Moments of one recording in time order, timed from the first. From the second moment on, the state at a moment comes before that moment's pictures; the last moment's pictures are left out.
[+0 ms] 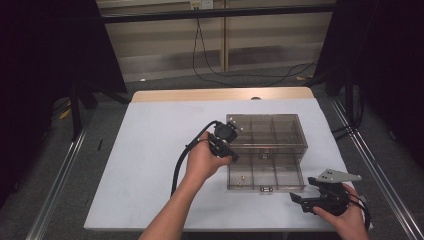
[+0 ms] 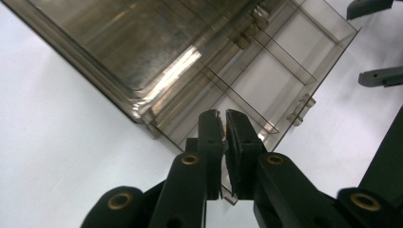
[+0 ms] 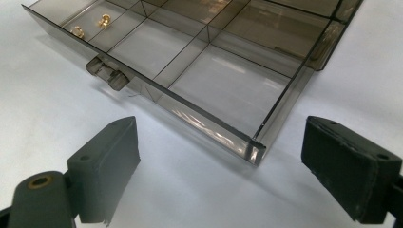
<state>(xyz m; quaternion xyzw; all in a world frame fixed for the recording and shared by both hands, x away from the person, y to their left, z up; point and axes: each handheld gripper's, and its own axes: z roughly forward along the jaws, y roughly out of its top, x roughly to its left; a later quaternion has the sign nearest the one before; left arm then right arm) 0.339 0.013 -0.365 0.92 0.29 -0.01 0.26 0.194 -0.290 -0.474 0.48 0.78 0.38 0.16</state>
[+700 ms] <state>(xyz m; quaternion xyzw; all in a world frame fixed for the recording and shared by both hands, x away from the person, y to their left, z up) 0.358 0.012 -0.351 0.91 0.31 0.02 0.27 0.193 -0.288 -0.475 0.48 0.78 0.37 0.16</state>
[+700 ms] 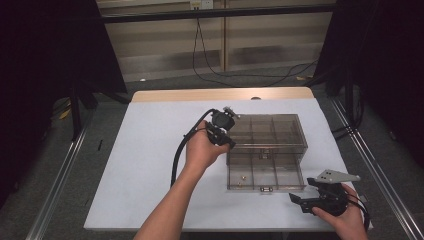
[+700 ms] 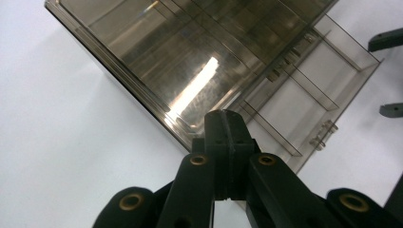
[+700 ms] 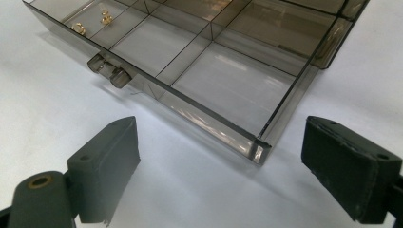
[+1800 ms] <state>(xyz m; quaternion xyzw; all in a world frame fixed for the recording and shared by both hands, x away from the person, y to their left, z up) 0.365 0.008 -0.357 0.91 0.30 0.04 0.27 0.180 -0.295 -0.472 0.50 0.77 0.36 0.17</state>
